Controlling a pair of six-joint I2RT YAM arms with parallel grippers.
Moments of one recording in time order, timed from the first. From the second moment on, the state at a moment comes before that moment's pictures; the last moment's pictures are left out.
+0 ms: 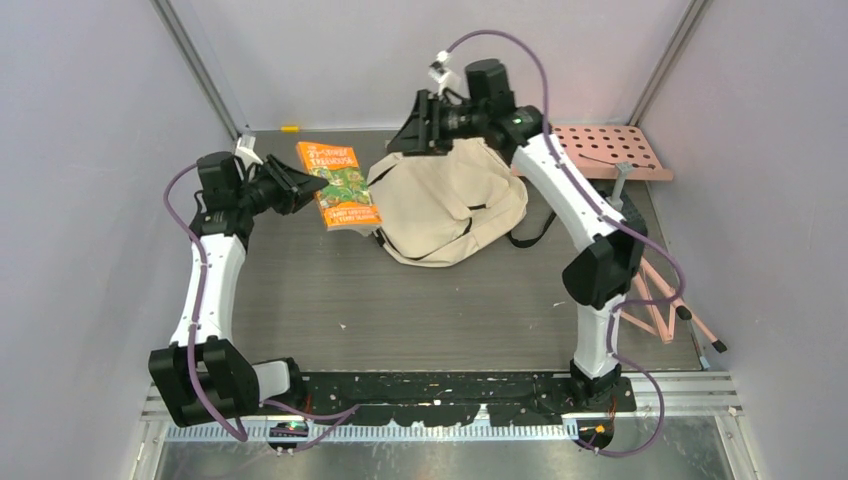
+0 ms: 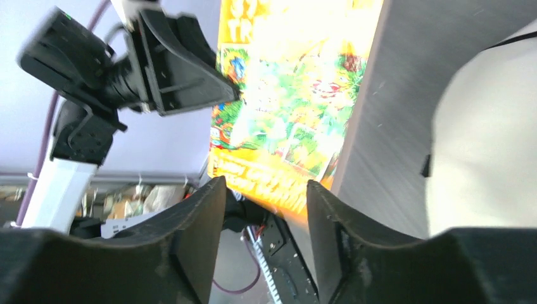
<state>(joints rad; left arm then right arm) 0.17 1.22 1.09 -0.29 0.77 -0.87 0.55 2.01 2.16 -0.59 -0.75 0.61</state>
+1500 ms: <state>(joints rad) 0.20 1.21 1.02 -0.85 0.27 -0.48 0.82 2.27 1.97 -0.74 0.10 -0.06</state>
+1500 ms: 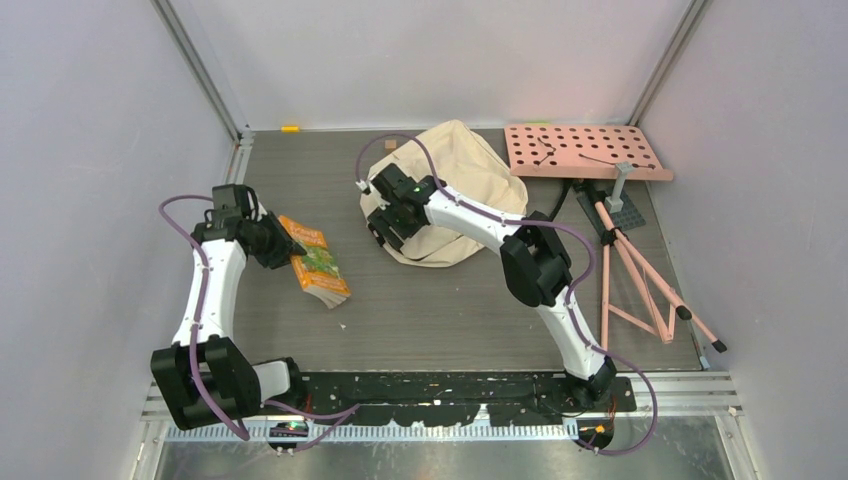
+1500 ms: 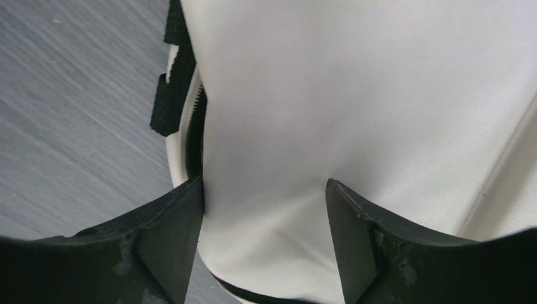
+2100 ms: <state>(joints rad) 0.20 1.22 1.02 -0.84 0.32 -0.48 0.80 2.27 1.96 -0.73 0.19 -0.03</state>
